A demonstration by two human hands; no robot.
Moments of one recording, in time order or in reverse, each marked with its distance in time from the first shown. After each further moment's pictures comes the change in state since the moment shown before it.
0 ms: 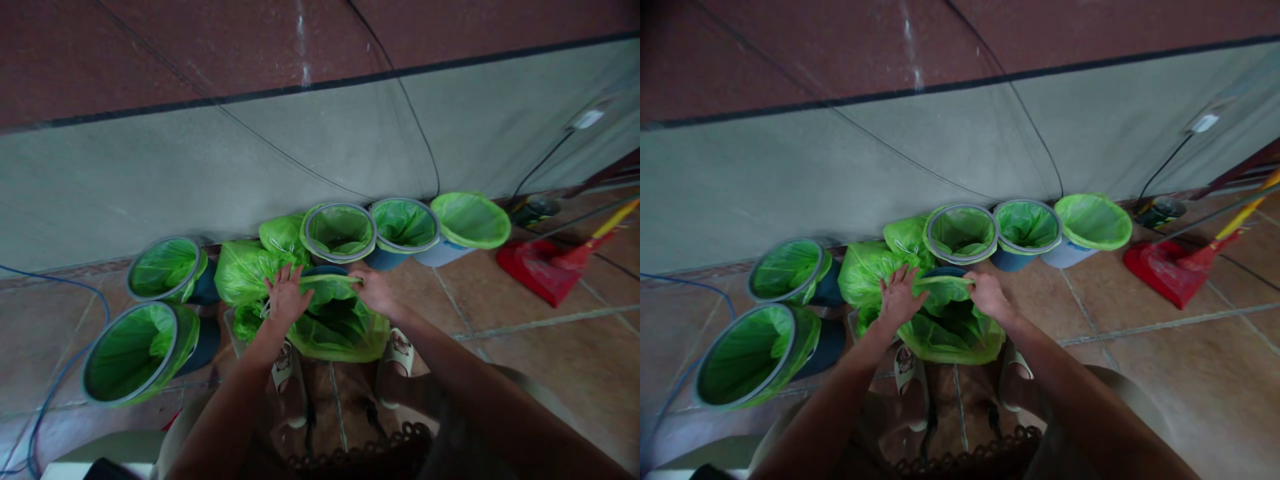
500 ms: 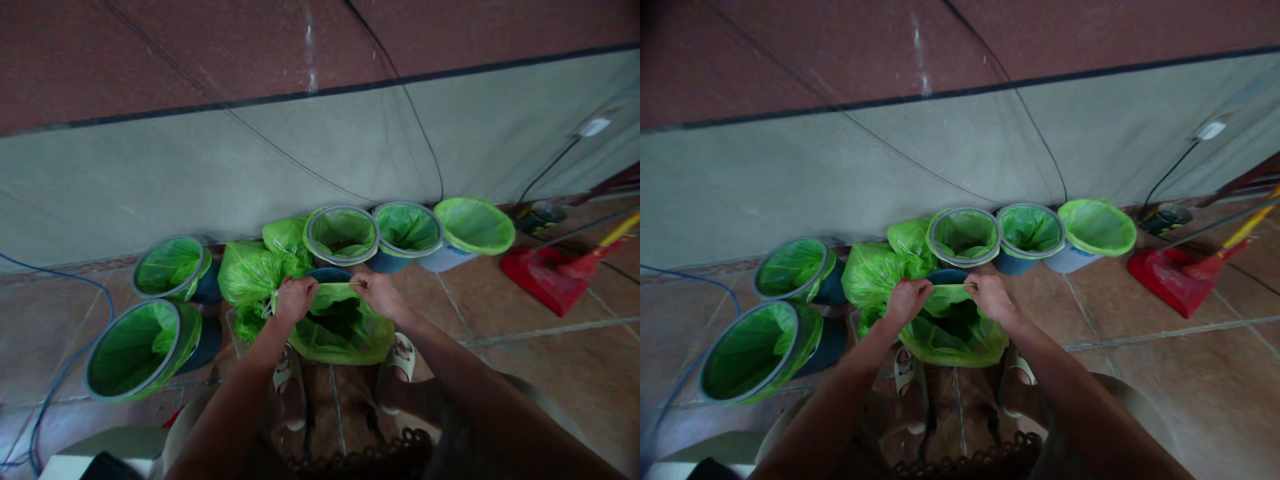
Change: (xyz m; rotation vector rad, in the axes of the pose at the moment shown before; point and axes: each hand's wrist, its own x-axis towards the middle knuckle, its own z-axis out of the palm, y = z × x) left_hand 0.011 0.002 -0.006 -0.158 -0.102 0.160; right_hand -0.005 -0.006 -0.011 0.019 0.014 -0.091
